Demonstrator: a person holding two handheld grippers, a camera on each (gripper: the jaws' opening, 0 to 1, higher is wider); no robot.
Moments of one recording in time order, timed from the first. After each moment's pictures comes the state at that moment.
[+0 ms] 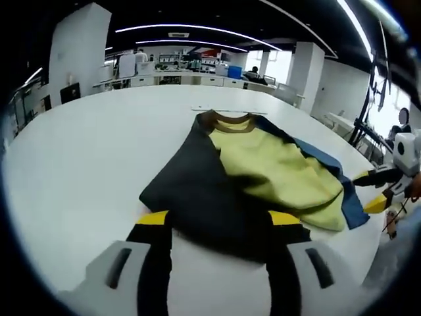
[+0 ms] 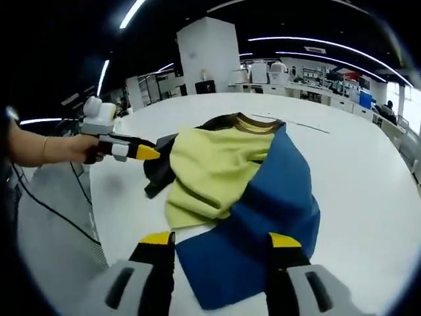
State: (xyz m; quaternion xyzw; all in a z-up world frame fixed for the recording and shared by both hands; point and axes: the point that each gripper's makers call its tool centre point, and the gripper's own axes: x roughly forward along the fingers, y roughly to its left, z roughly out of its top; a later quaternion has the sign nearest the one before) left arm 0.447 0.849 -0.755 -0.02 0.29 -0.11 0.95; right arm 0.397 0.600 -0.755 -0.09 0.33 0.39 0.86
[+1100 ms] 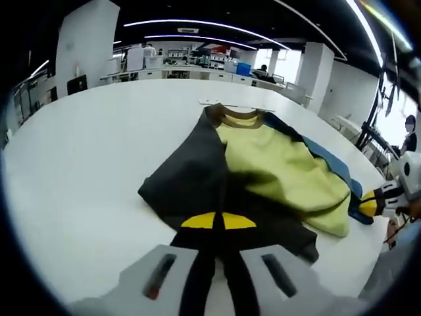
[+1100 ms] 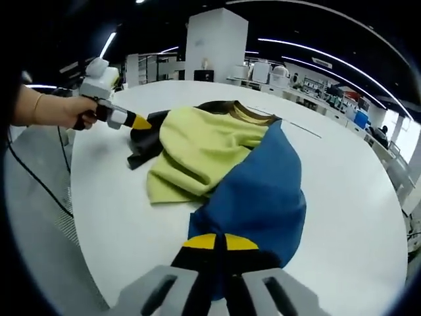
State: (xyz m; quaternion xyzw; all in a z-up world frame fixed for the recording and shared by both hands) left arm 0.448 0.854 -0.757 -0.06 0.30 -0.09 0.95; right arm 0.402 0.585 -0.773 -0.16 0.32 0.35 0.87
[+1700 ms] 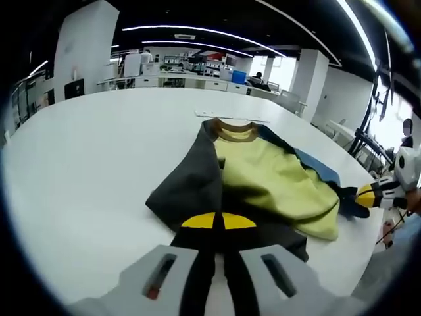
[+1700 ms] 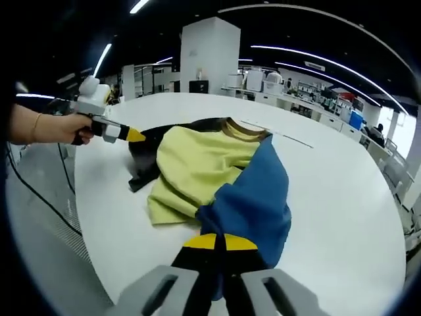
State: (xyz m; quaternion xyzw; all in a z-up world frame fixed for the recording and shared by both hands) left arm 0.446 0.859 -0.728 -0.06 0.27 -0.10 0.95; right arm 0.415 0.581 -0.724 -0.14 0.28 0.34 0.89
